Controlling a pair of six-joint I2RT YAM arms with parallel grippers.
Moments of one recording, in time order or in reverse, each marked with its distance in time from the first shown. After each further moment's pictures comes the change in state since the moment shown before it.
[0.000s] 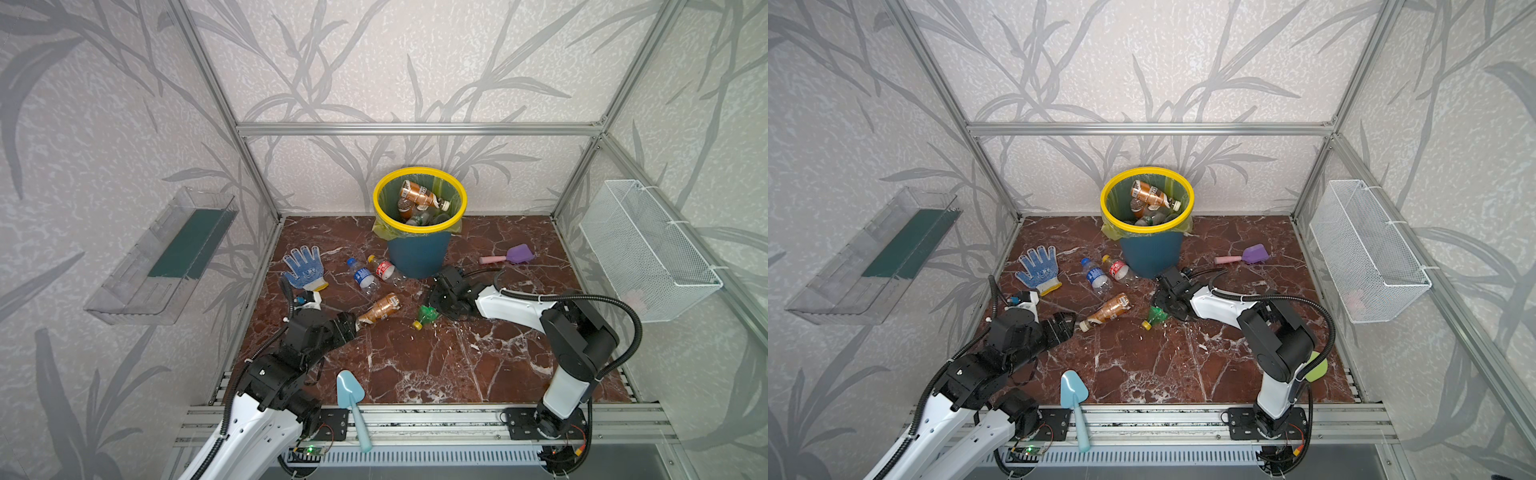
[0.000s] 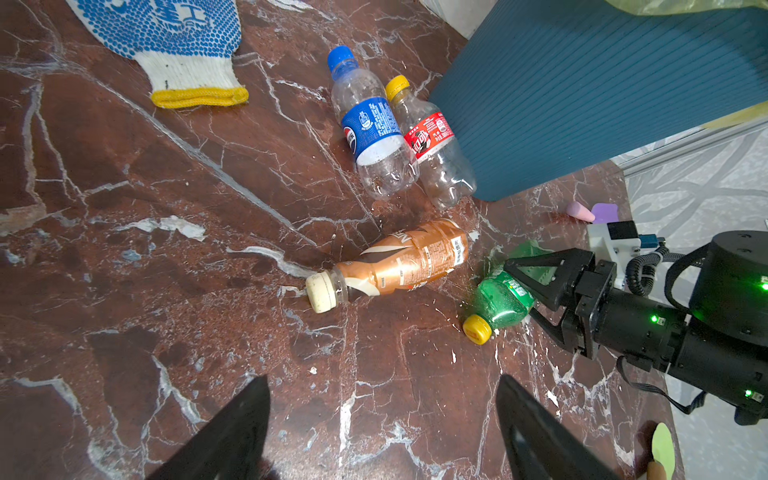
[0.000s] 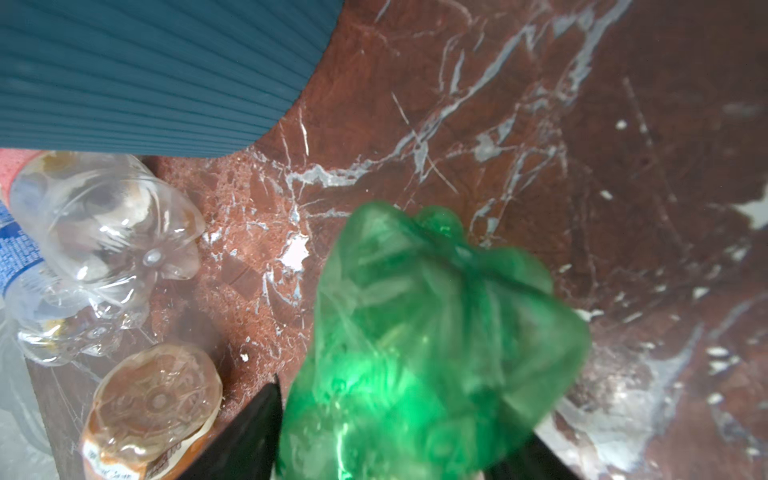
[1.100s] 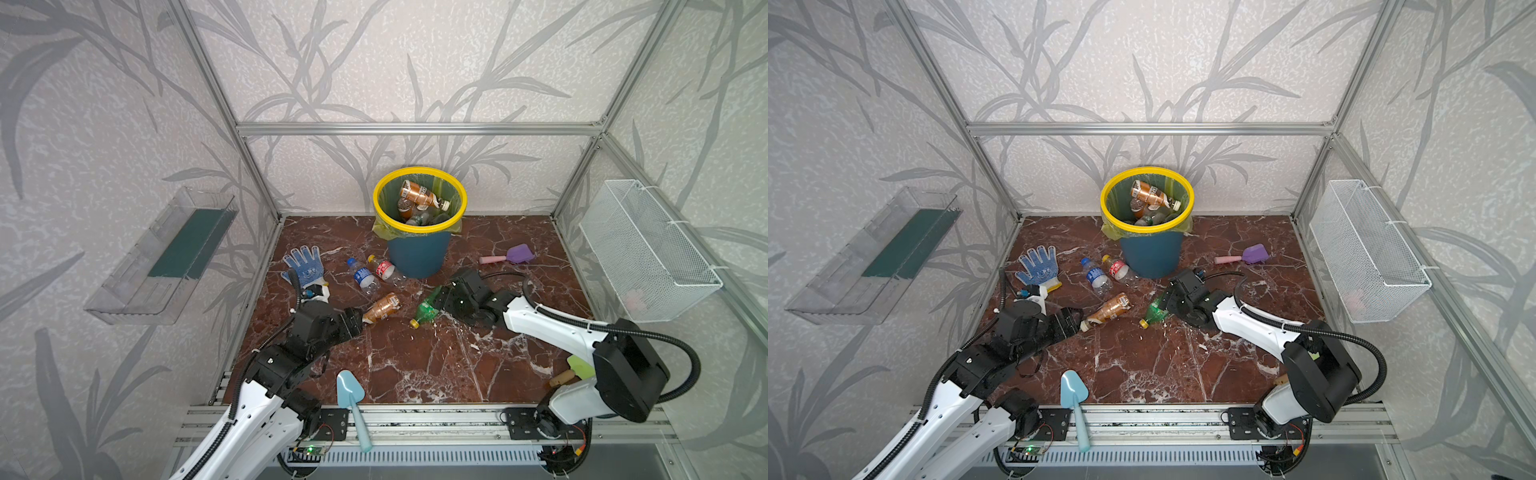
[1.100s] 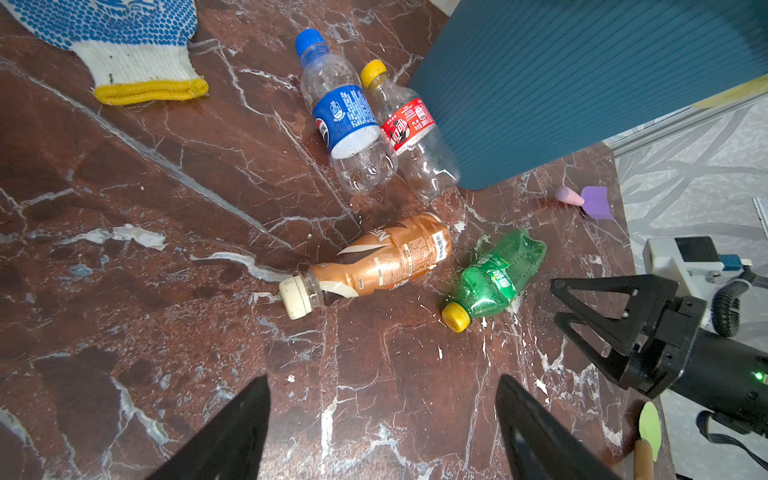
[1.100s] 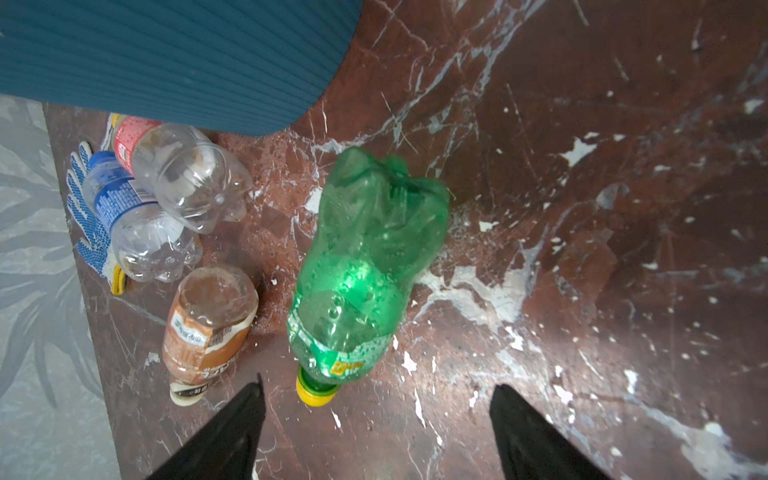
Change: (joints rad) left arm 0.000 0.074 0.013 0.065 0.055 0.020; right arm 0.005 -0.261 -0.109 -0.090 -0.006 -0.012
